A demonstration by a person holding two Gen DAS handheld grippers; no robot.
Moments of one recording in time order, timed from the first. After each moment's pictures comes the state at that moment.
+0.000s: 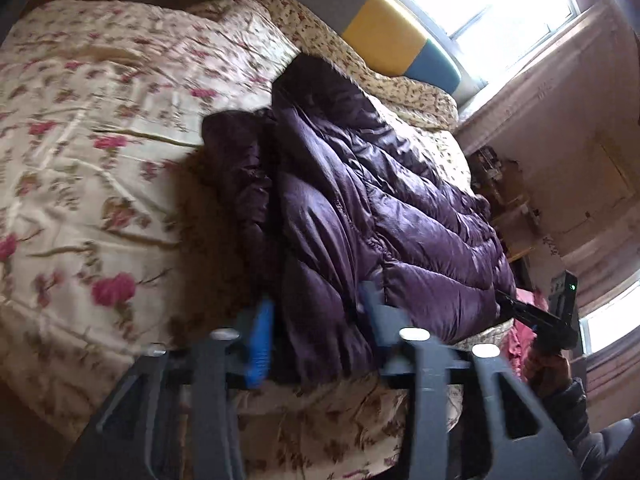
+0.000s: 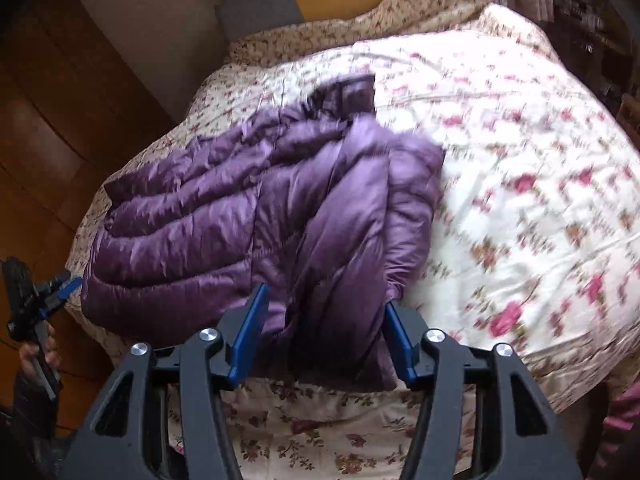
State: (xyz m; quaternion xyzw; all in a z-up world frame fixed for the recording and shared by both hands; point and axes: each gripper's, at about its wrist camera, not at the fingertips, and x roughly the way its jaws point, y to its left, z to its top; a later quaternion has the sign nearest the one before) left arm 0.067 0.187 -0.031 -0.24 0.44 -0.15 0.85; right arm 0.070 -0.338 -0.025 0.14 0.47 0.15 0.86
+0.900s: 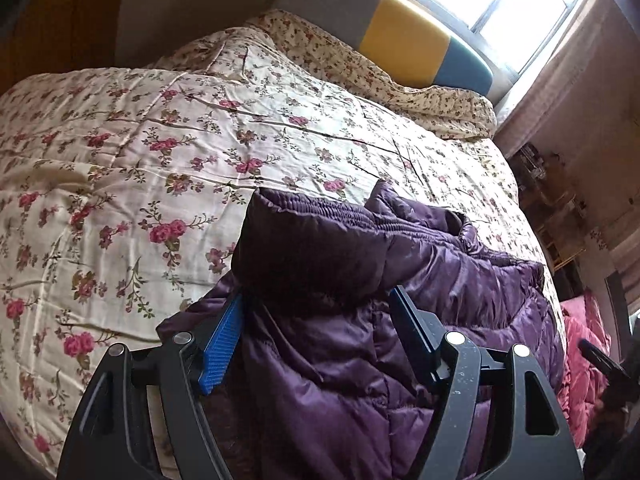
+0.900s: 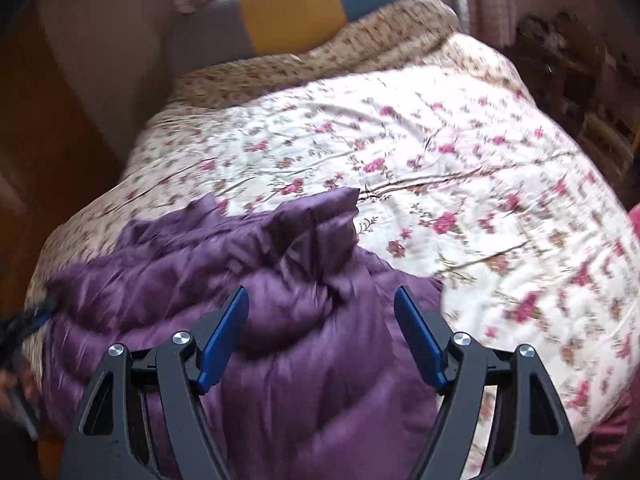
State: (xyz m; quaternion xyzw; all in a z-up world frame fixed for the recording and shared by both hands) left arm 0.219 0.165 -0.013 -0.17 0.45 -0.10 0.87; right arm 0.196 -0.330 -0.025 0.14 0.45 0.03 0.88
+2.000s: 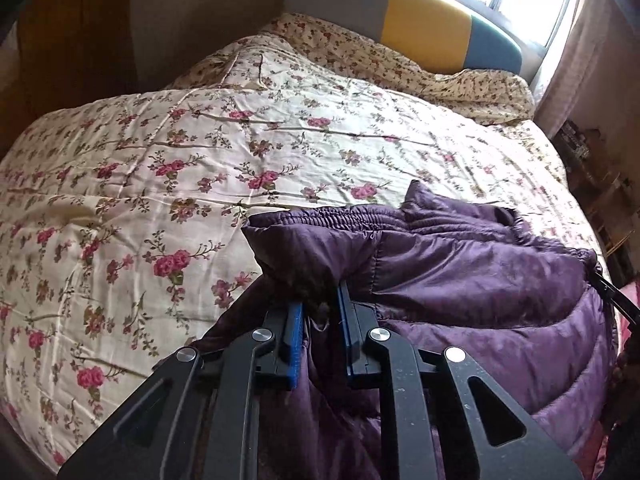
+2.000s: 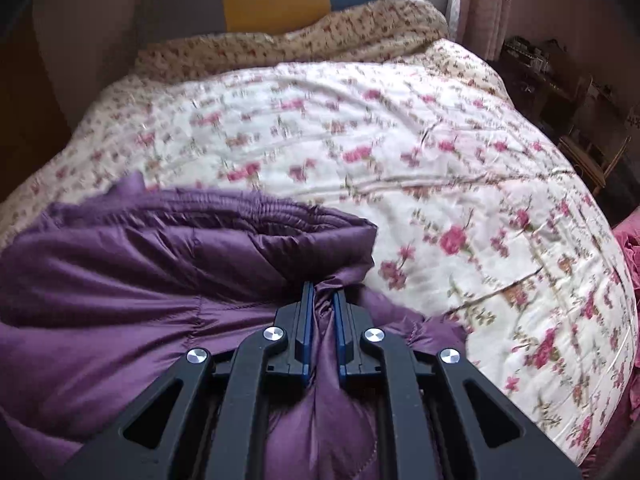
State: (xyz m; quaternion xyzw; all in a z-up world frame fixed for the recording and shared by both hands) left arm 0.252 0.133 -0.031 -0.08 0.45 -0.02 0.89; right arm 0.240 -0.309 -0.082 0.05 0.46 -0.04 0.89
